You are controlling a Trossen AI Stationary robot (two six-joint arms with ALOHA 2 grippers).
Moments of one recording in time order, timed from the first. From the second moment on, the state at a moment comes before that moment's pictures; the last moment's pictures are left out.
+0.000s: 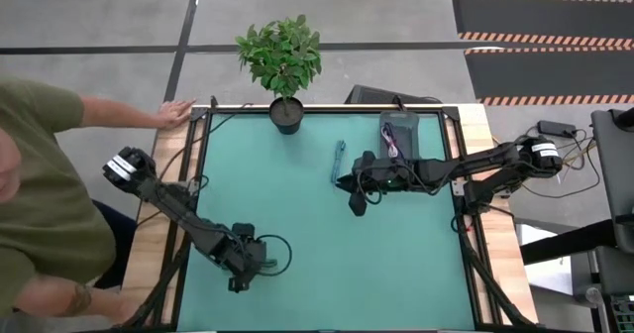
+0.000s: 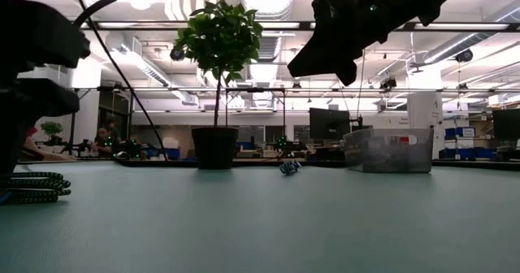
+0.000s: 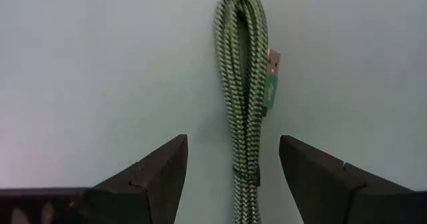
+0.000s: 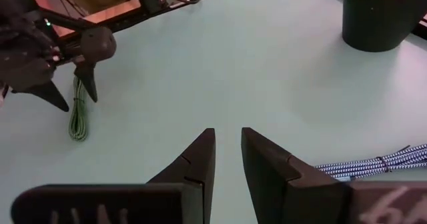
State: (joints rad) left arm -0.67 1.54 0.80 -0.52 -0.08 -0.70; right arm 0.01 1.42 0.79 0.13 0.13 0.34
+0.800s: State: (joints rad) left arm -0.68 1.57 0.80 -0.53 -0.08 -0.78; right arm 0.01 1.42 0.79 0.13 0.13 0.34
